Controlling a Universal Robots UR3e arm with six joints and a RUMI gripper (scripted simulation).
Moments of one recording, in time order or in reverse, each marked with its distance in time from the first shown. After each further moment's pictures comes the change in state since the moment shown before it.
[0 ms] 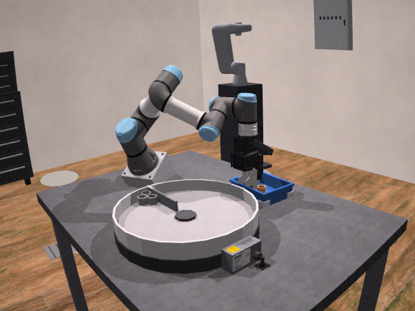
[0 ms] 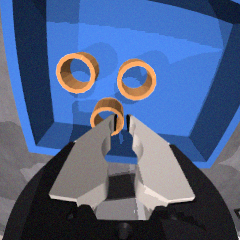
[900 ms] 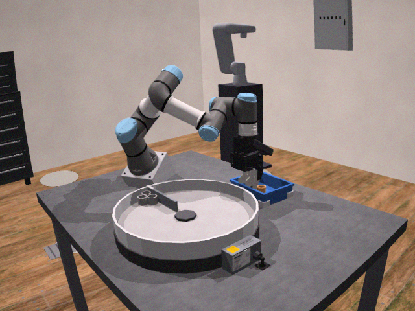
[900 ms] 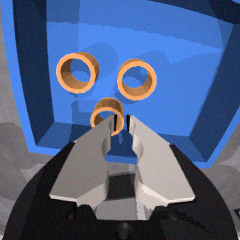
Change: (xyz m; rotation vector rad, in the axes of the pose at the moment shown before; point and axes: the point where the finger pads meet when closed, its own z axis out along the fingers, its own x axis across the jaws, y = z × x) arm 0.000 0.000 0.000 0.000 0.000 0.000
